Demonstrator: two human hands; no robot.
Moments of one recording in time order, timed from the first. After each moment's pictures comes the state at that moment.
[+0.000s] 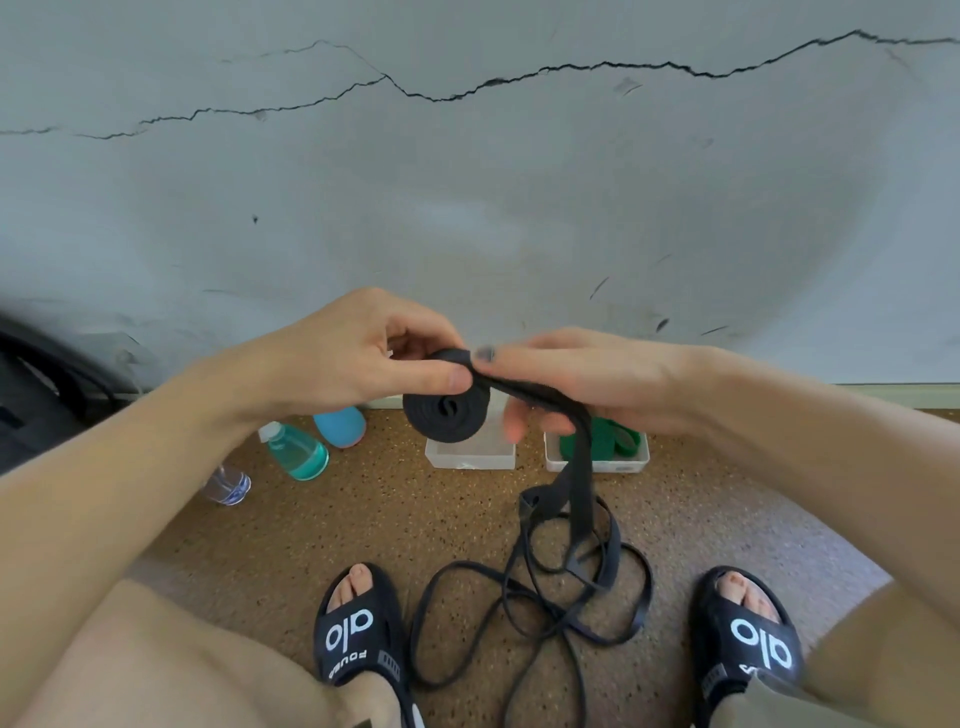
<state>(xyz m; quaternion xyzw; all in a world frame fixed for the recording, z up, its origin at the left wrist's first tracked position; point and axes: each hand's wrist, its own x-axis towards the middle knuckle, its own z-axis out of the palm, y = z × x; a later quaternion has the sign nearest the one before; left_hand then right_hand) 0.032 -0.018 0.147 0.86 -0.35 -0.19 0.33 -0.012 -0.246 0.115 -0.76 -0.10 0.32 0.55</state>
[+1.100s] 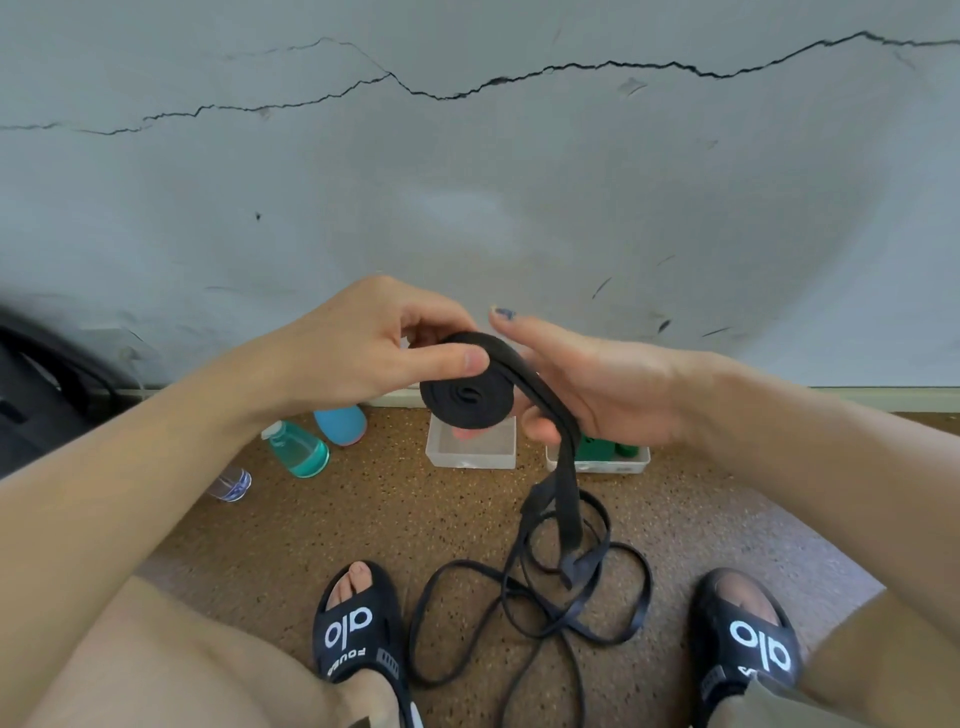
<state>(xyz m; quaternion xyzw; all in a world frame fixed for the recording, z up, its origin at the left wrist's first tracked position) 0.031 -0.025 0.147 0.87 -0.36 -0.13 0.29 -0.012 -0.246 0.109 -0.64 -0.08 0.39 0.65</state>
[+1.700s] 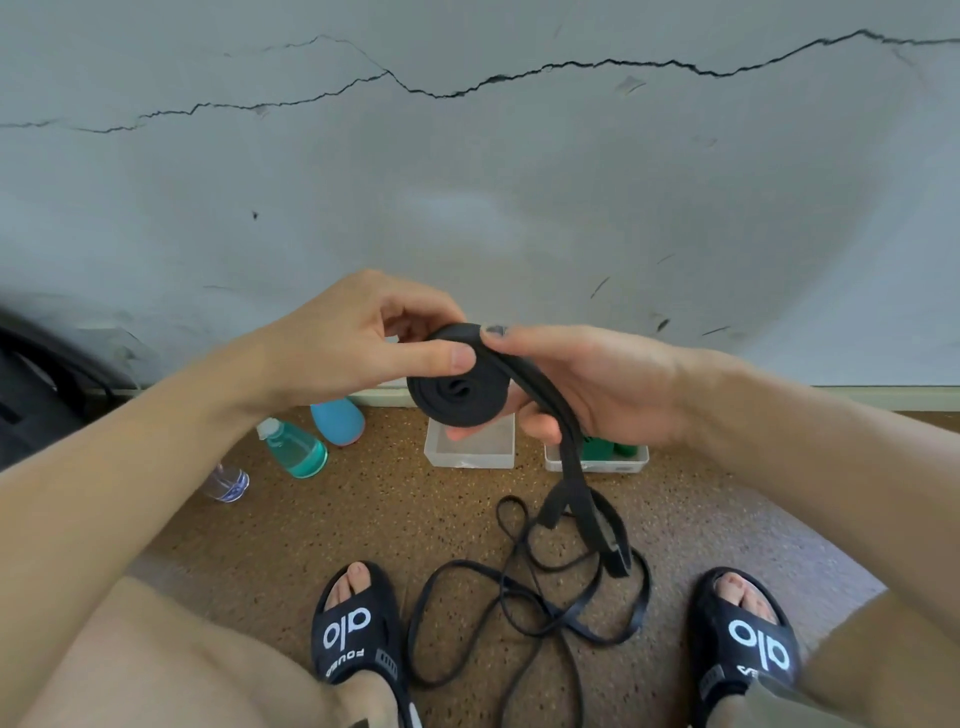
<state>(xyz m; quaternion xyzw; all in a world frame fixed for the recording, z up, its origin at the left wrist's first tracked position) 0.034 -0.020 0.151 0.85 -0.37 -0.16 0.35 -0.009 -0.247 0.110 -0.60 -0.09 0.41 0.68</state>
